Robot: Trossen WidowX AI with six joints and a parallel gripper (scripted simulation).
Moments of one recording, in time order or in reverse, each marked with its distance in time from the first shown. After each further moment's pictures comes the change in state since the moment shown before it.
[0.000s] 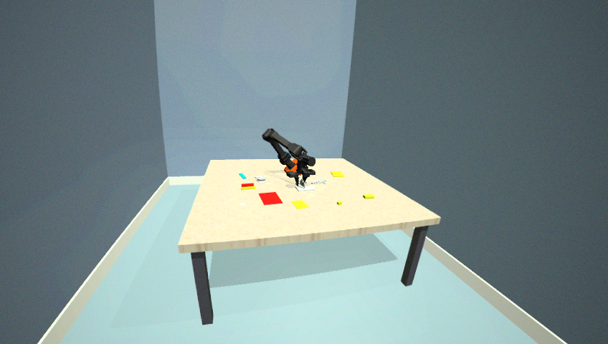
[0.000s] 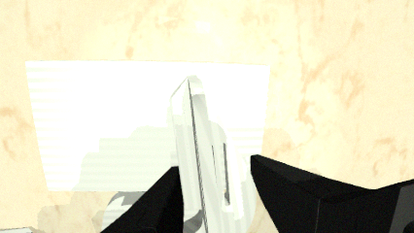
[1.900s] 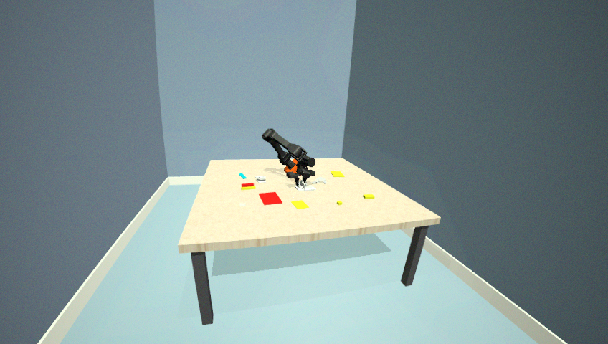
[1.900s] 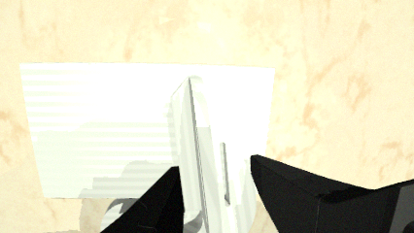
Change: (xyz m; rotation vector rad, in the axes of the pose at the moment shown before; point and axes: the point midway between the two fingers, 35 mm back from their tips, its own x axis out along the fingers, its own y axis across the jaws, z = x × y) arm 0.005 0.000 0.000 -0.002 -0.003 0.001
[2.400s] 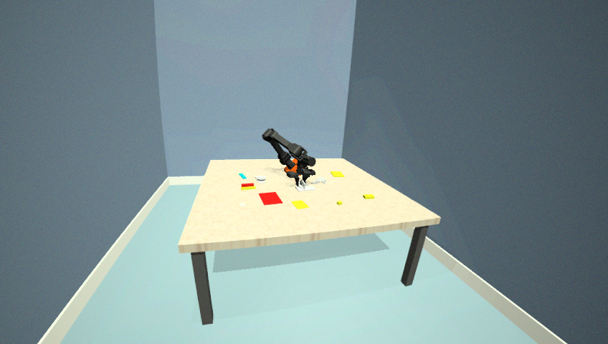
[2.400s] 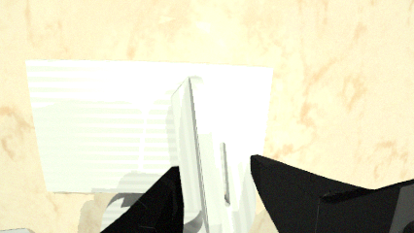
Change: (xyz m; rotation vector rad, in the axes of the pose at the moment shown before) arm -0.004 0.000 0.000 -0.011 0.003 -0.002
